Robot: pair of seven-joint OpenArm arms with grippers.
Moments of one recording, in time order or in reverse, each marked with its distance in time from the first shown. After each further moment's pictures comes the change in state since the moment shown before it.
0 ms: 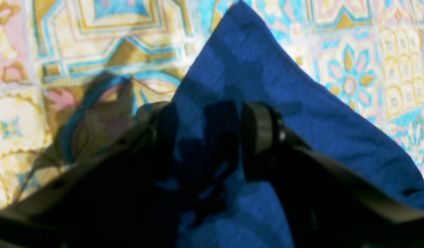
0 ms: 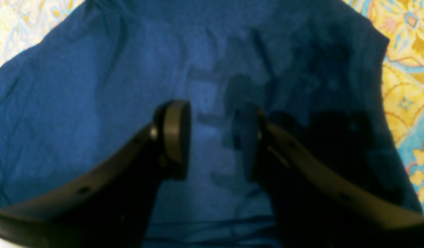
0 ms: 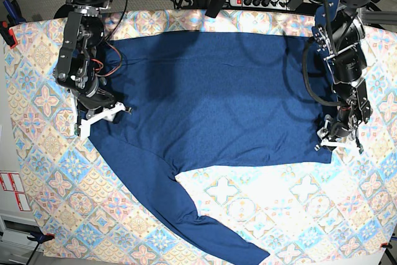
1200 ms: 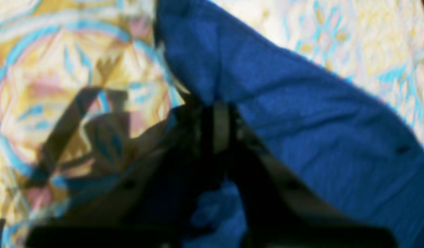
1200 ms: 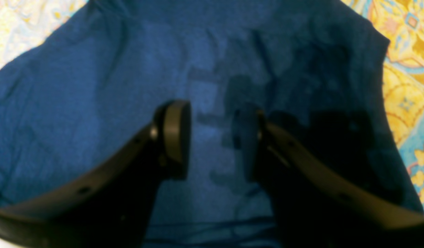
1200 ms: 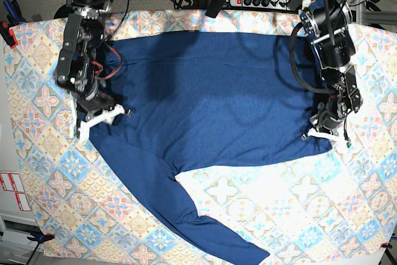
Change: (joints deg) left arm 6.9 4.3 0.3 10.6 -0.2 -2.7 3.9; right arm 2.1 0.0 0.1 -1.4 0.1 -0.2 -0.3
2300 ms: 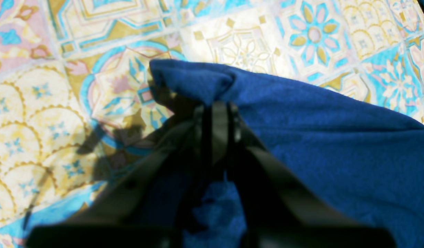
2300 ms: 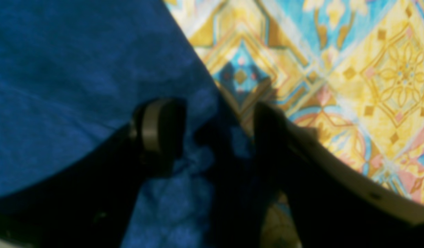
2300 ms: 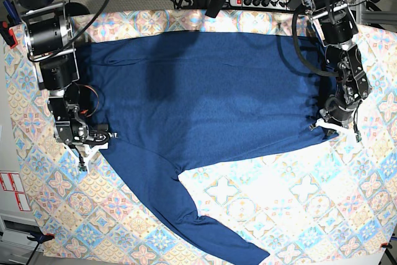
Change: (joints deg) left arm 9.9 0.1 -0.1 18.2 -0.2 0.2 1.5; right arm 29.9 17.2 -32.6 -53.3 0.4 0.4 18.7
